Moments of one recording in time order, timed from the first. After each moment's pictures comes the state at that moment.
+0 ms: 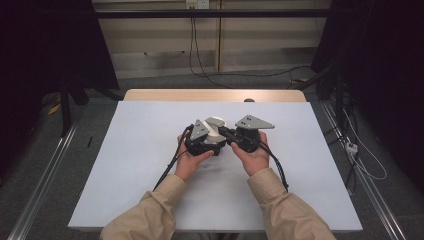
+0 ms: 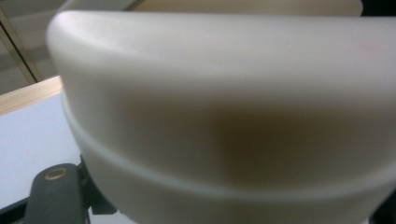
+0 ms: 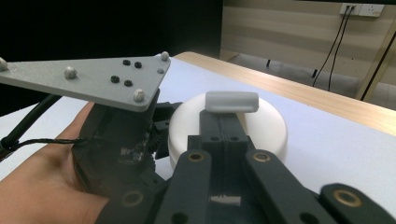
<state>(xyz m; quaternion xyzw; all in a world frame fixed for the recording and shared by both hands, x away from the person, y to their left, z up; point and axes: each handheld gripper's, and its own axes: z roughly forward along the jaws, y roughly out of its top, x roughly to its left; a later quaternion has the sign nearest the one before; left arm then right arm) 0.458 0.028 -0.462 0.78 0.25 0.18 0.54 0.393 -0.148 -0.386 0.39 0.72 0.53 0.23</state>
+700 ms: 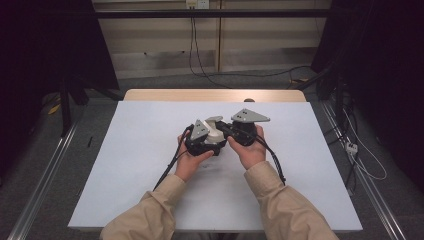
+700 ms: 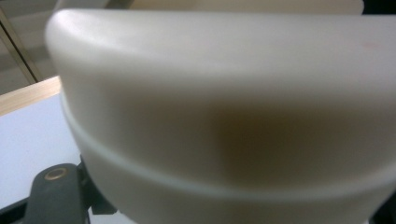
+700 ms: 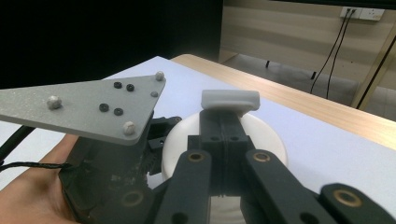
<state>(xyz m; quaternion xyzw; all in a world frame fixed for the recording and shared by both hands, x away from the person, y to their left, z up) 0.458 0.028 -0.462 0.78 0.25 0.18 0.54 0.408 -0.142 -0.378 0.38 0.72 0.53 0.24</state>
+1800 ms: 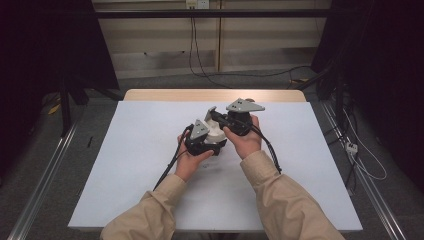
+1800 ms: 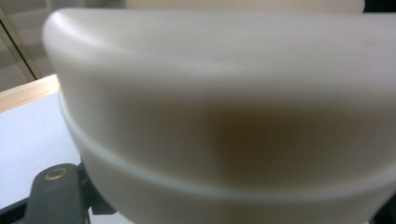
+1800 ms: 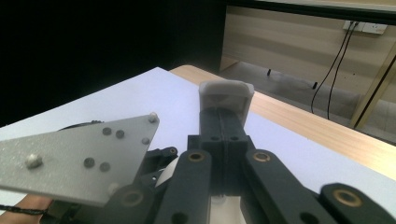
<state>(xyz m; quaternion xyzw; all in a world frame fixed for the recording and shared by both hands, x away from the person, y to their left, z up) 0.459 0.028 -0.462 0.79 0.25 0.18 0.54 0.431 -0.132 -0.363 0.36 0.72 0.53 0.24</state>
